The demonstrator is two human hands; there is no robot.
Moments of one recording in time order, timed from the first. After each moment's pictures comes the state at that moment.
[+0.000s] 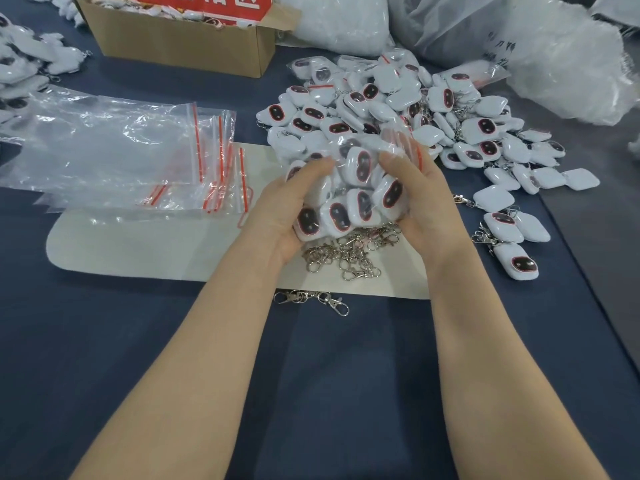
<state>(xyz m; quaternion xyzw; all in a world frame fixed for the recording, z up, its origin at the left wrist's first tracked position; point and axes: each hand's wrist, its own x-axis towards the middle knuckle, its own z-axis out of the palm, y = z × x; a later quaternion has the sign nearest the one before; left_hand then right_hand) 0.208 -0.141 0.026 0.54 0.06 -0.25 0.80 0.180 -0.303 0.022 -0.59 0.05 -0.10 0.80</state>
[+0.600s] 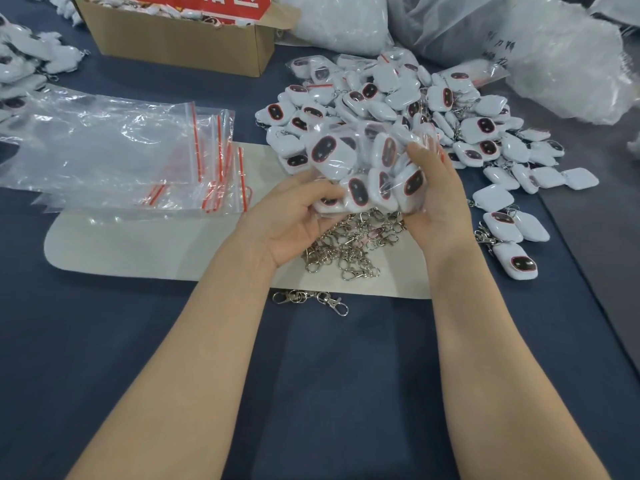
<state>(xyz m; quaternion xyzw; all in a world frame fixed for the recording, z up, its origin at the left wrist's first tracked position) 0.205 -0.137 0.030 0.47 -0.06 -0.33 0.82 0.180 -0.313 0.023 -0.46 0.13 -0.13 0.87</state>
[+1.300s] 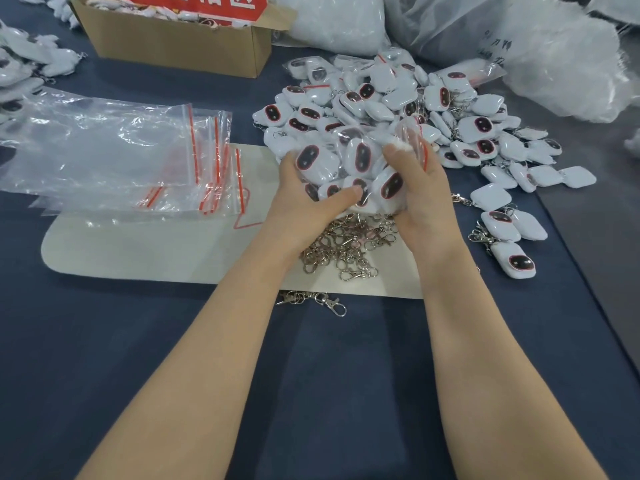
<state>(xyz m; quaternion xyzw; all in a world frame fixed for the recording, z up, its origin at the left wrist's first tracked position) 0.202 -0.150 0.017 0.73 -0.07 -0.11 0.67 0.184 -0.299 0.022 -0.54 0.11 -0.16 0.82</state>
